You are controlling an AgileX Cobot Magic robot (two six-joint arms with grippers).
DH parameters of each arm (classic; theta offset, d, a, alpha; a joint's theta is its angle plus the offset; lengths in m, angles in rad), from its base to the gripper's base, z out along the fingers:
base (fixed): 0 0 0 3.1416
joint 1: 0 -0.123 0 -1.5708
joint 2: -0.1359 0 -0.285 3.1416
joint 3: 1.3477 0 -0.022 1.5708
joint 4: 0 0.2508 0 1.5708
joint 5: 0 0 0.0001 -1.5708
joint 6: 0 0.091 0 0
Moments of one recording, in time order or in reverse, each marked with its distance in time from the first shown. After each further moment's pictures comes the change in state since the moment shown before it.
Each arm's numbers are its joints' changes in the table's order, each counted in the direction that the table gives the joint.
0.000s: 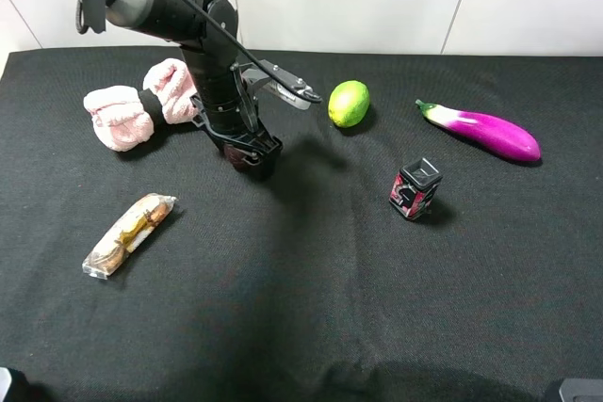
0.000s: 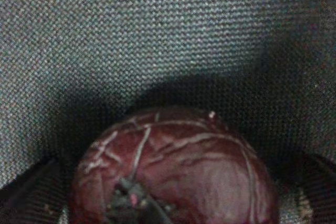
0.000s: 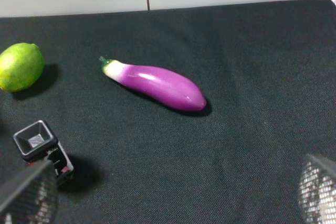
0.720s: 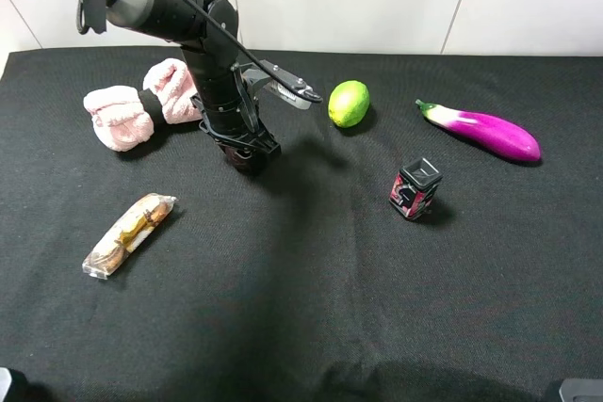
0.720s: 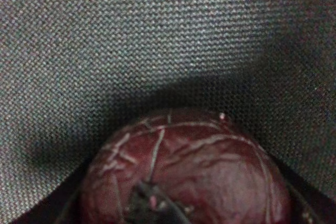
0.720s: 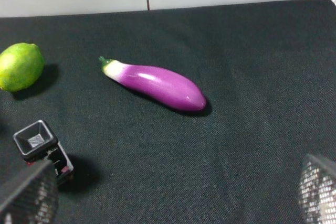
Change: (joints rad) left arm 0.000 -0.002 -0.001 -0.002 0.002 -0.003; right arm 0.000 0.000 0.000 0.000 0.000 0.000
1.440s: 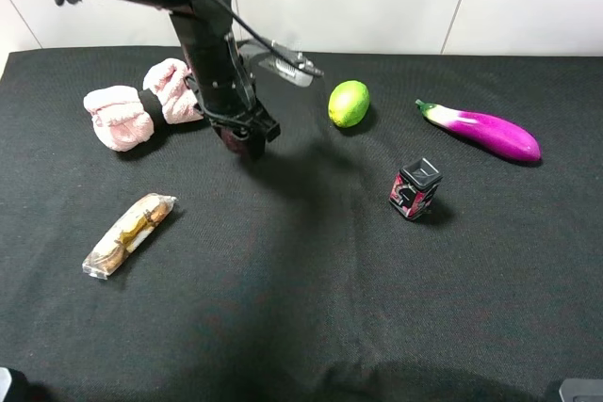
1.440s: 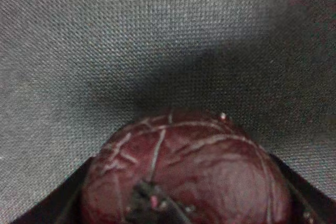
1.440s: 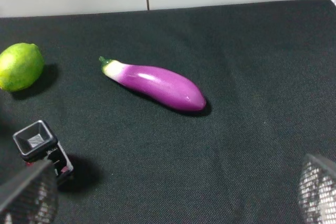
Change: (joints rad) left arm 0.000 0.081 -0.046 -0.005 -0.135 -0.030; right arm 0.000 0.000 0.000 0.000 0.001 0.000
